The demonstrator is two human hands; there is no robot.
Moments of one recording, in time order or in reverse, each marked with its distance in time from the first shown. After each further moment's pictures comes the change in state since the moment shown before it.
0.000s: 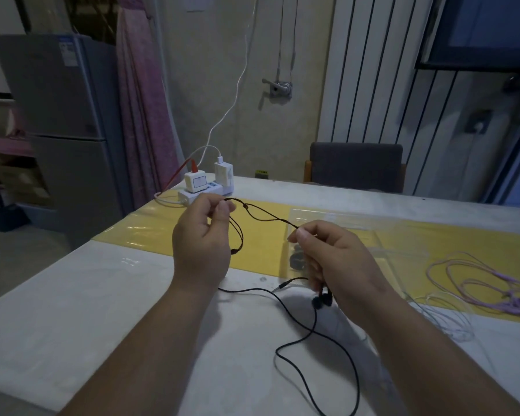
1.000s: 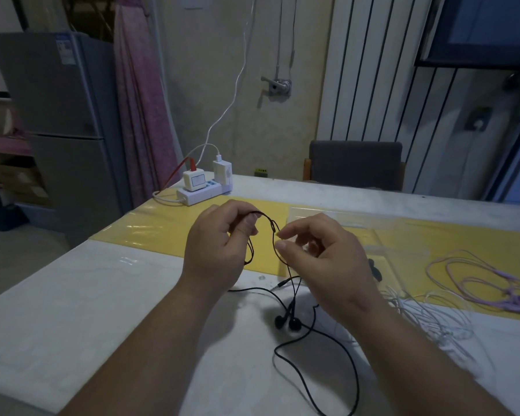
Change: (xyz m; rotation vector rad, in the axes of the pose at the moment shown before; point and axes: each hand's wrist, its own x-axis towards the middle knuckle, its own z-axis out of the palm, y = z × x) left_hand -0.006 0.002 0.003 0.078 -0.208 0.225; right_hand -0.007 0.001 0.011 -0.360 0.136 -0.328
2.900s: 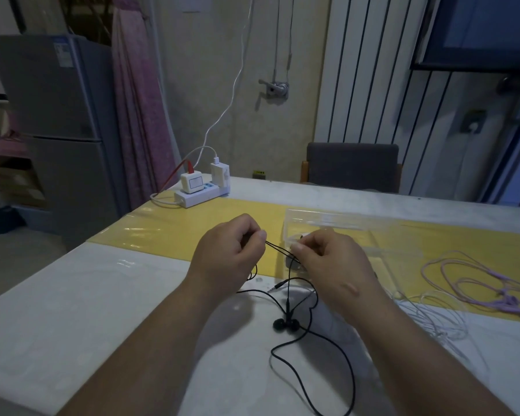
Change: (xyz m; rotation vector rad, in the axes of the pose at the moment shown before) left_hand -0.004 0.004 0.005 0.055 -0.254 -0.129; right_hand 0.008 0.010 -0.009 -0.286 -0.061 0.295
